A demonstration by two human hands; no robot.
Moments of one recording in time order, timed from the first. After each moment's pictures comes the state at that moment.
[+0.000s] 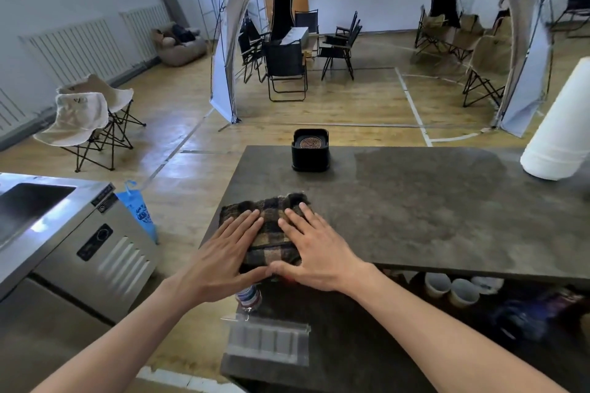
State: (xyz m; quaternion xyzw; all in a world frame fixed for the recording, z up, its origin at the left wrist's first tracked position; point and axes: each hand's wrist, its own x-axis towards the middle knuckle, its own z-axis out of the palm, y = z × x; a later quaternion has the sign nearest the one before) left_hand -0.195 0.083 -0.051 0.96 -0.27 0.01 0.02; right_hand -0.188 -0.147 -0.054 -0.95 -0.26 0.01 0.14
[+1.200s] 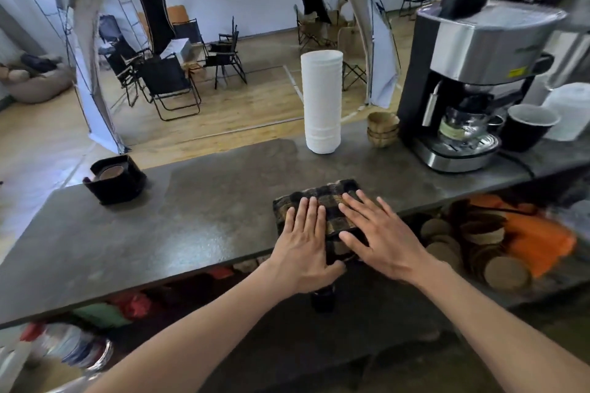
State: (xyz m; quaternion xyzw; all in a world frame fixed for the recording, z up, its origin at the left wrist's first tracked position) left_hand -0.269 -0.409 -0.046 0.91 -0.40 -0.06 -0.01; right_hand -0.333 -0.594 -0.062 -0.99 -0.02 -0.07 0.12
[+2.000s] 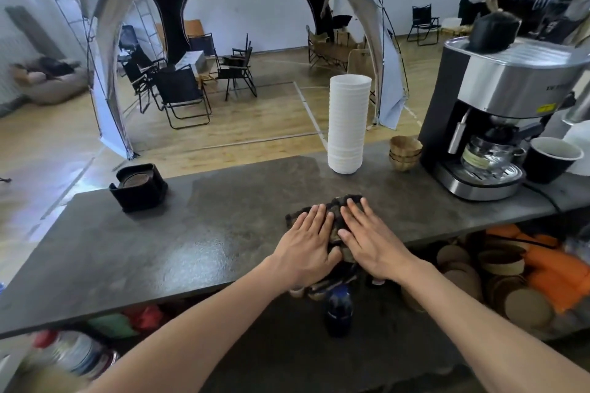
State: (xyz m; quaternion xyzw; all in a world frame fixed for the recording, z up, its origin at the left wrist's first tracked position) left_hand -0.214 -0.385 -0.047 0.90 -0.43 -0.03 0.02; right_hand -0.271 -0.553 -0.052 -0.99 0.03 0.01 0.15
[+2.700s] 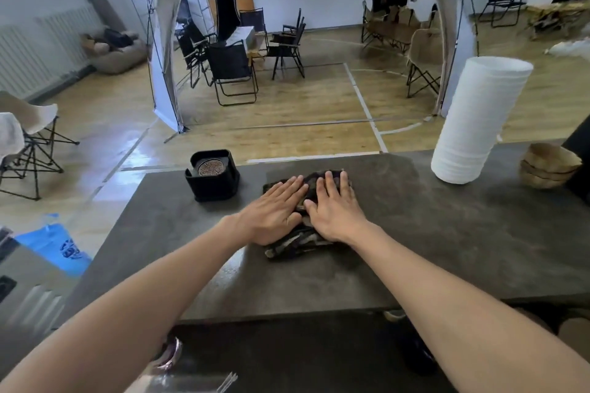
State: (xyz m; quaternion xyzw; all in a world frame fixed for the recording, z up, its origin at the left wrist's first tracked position) left_hand -0.036 -0.195 -0.038 0.92 -0.38 -0.09 0.01; right_hand -0.080 -0.358 -0.043 -0.99 0.02 0.07 0.13
